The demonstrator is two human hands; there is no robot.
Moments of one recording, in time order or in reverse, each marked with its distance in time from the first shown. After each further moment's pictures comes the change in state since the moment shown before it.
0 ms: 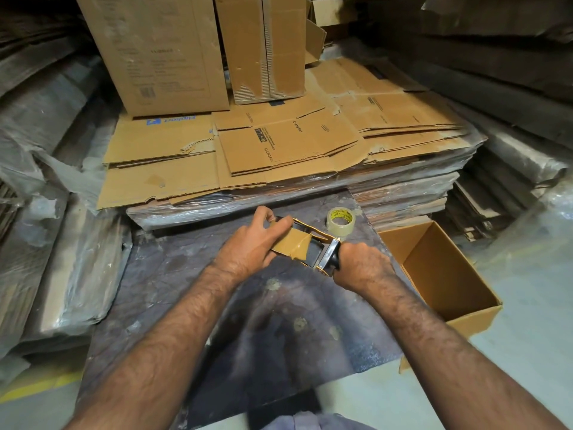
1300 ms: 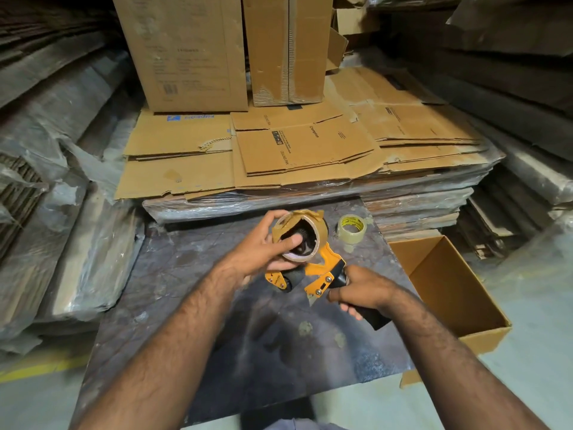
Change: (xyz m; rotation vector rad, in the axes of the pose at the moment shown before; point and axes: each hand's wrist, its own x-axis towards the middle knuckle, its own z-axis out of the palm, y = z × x) left_hand -0.011 0.004 -0.009 -1.592 -0.154 -0.513; right_hand -0.001 0.005 0.020 0.750 -0.525 -0.065
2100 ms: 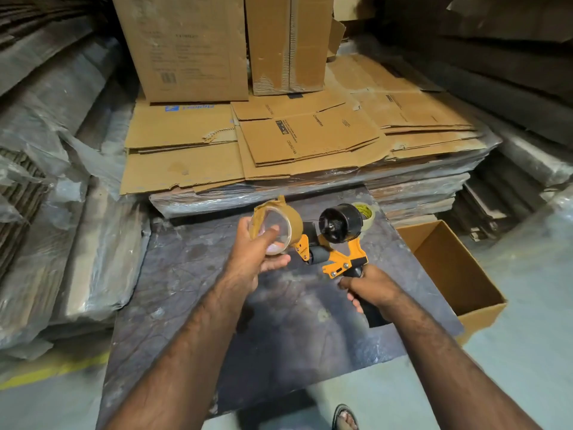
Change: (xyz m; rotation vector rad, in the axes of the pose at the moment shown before) left_hand -0.024 -0.023 -0.051 -0.153 0.396 0.002; right_hand 0.022 0.009 0.063 0.349 0.303 0.169
